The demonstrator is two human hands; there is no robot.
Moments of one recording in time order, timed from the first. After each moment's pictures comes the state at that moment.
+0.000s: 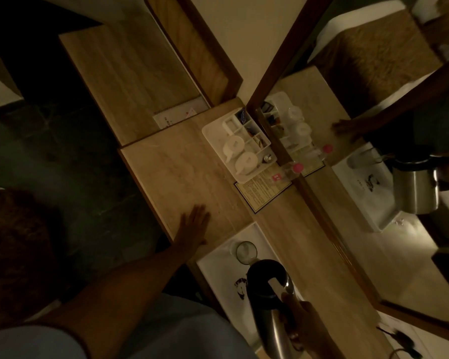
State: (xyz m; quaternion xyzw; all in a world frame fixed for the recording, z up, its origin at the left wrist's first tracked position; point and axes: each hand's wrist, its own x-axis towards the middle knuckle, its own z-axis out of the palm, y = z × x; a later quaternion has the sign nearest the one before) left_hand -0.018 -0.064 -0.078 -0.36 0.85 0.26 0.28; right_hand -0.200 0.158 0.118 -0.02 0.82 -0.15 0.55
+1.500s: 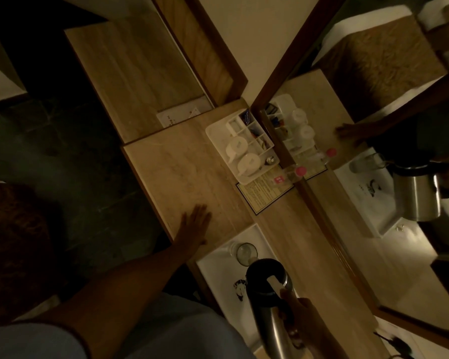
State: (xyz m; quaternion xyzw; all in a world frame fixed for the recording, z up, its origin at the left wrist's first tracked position) left_hand -0.016 -0.064 -0.081 -0.37 0.85 0.26 0.27; right_hand -0.205 0.144 0.116 -0.02 0.82 -0.10 0.56
